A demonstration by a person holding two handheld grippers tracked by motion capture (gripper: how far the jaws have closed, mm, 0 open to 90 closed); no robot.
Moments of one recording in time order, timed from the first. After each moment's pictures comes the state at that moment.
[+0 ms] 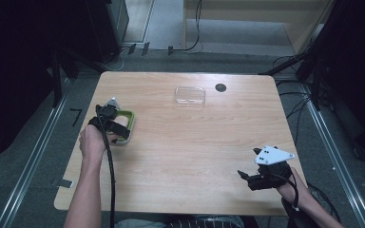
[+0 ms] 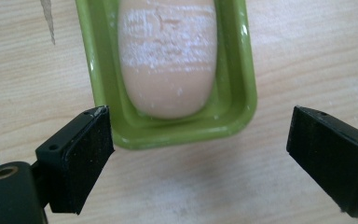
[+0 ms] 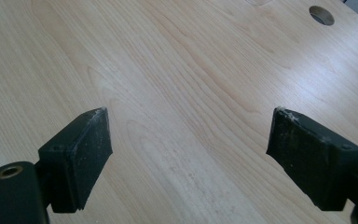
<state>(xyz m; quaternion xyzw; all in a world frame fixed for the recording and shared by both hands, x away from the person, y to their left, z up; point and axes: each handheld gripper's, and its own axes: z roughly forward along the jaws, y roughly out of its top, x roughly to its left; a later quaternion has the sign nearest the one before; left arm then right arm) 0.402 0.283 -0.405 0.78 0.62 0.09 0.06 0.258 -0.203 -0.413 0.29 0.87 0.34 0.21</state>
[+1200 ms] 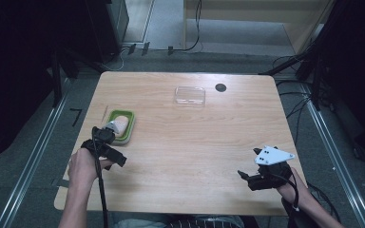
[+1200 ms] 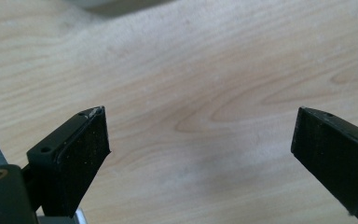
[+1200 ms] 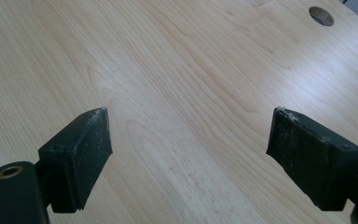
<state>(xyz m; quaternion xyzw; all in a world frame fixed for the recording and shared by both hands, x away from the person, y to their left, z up) 0.323 0.275 -0.402 0.81 0.58 0.05 0.02 0.258 -0.203 -0.413 0.29 0.87 0.34 0.21</state>
